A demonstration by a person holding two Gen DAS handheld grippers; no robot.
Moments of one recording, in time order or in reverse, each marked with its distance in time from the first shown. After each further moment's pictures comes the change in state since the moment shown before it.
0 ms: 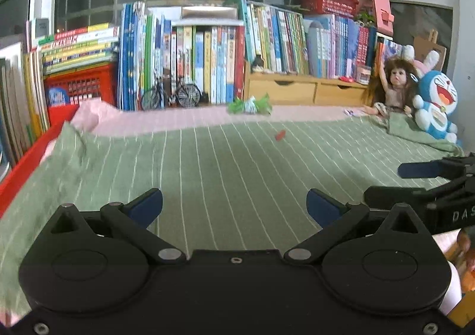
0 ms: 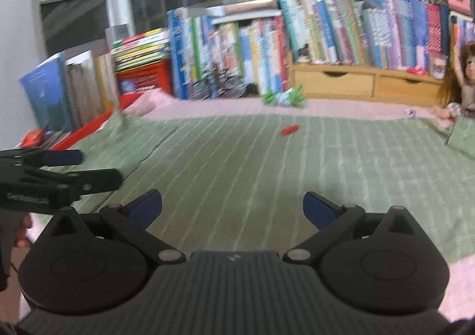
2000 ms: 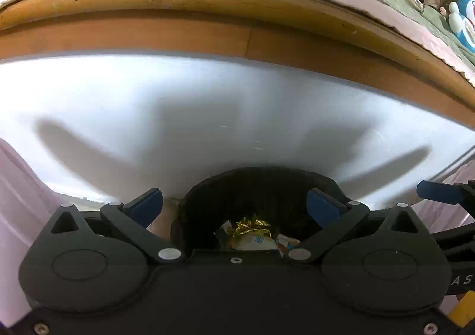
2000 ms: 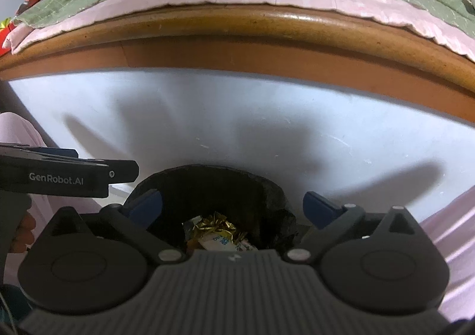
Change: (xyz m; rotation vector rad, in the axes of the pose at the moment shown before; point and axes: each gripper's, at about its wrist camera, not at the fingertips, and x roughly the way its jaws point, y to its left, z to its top) left arm -0.048 -0.016 -0.248 -0.230 0.473 0.075; right arm -0.042 0.078 -0.210 0.014 0.411 -0.075
